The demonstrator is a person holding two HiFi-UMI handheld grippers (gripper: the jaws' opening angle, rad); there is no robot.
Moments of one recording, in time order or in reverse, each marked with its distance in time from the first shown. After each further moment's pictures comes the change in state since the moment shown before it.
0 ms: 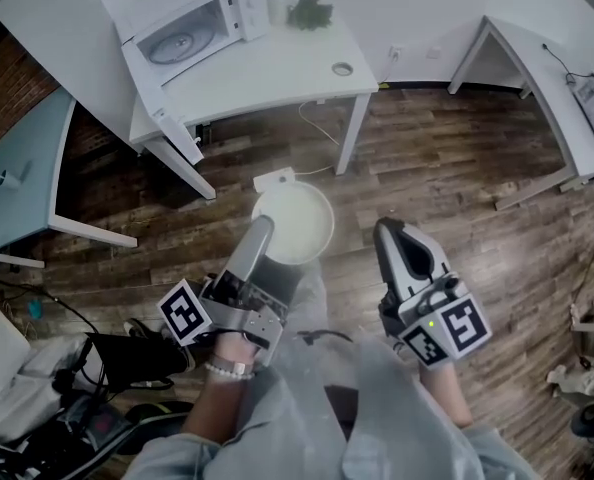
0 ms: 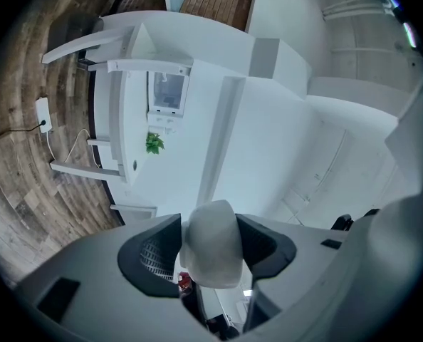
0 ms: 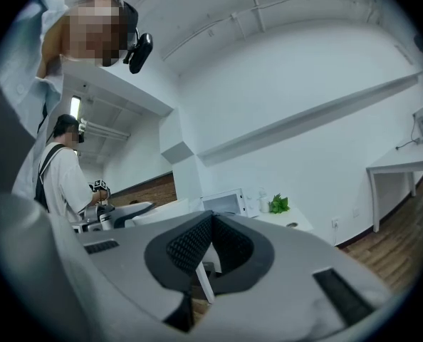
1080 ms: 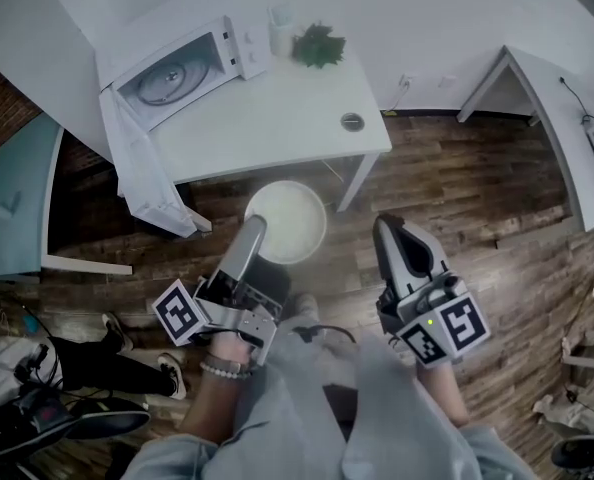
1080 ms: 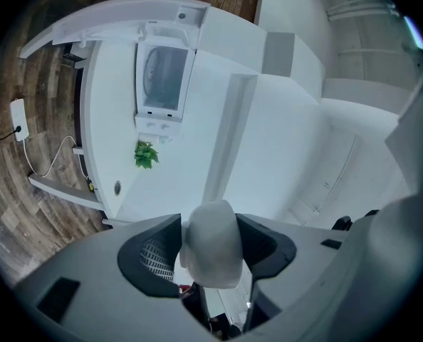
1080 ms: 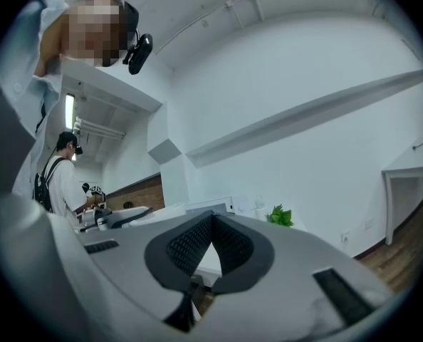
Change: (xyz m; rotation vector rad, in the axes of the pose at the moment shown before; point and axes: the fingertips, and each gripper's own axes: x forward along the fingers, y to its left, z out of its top) left arm 0.150 0.038 0.120 0.000 -0.049 -0.004; right arm 0.167 -0.110 0.043 -0.009 -0.001 0.016
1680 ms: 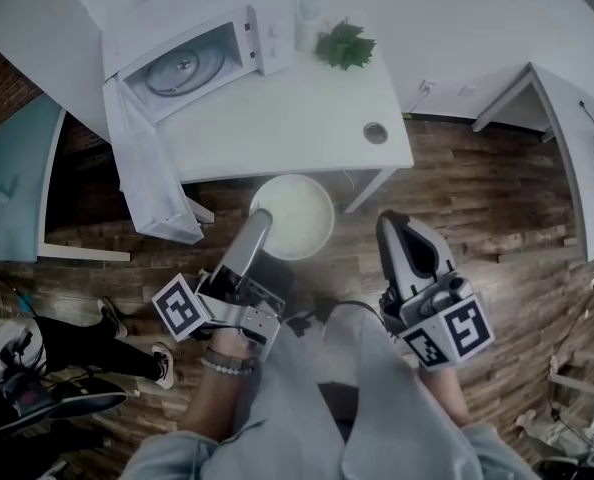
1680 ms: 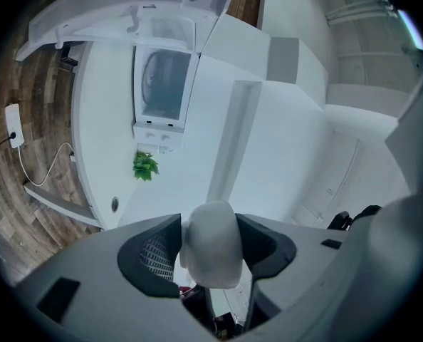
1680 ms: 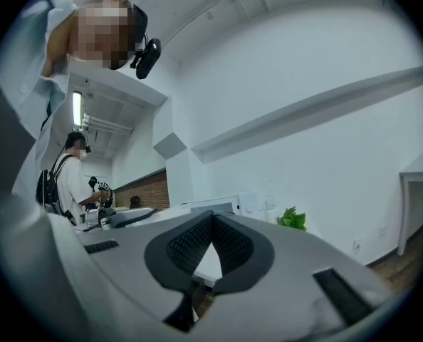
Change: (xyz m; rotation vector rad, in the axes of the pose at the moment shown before) left arm 0.026 0.017 0.053 0.002 -0.050 -0.001; right arm 0.071 -0.003 0.002 -0.048 0.031 0.075
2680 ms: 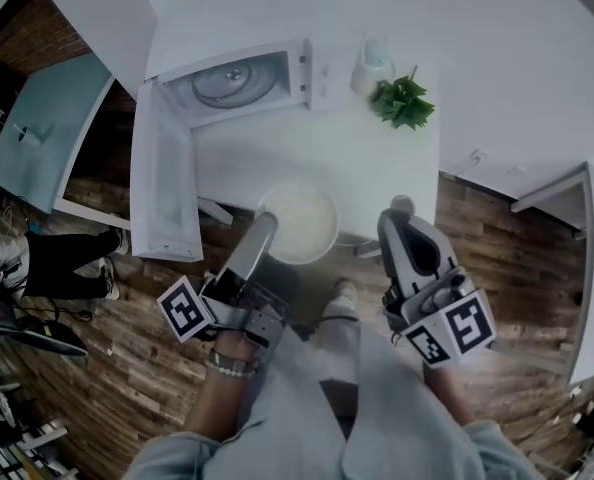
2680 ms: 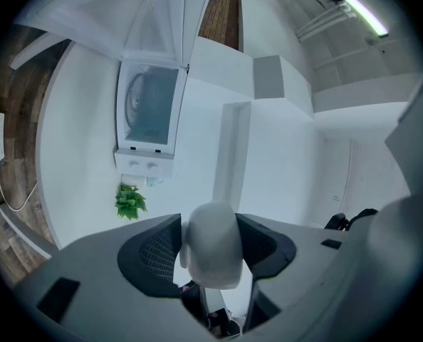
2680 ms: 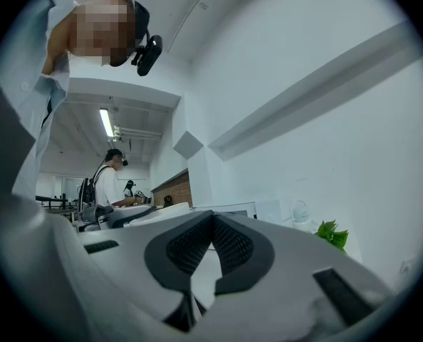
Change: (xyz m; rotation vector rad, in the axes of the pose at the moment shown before) left arm 0.084 0.001 0.051 0.097 -0.291 -0.029; right arm 0.124 -0.075 0.029 -0.014 0.039 0.339
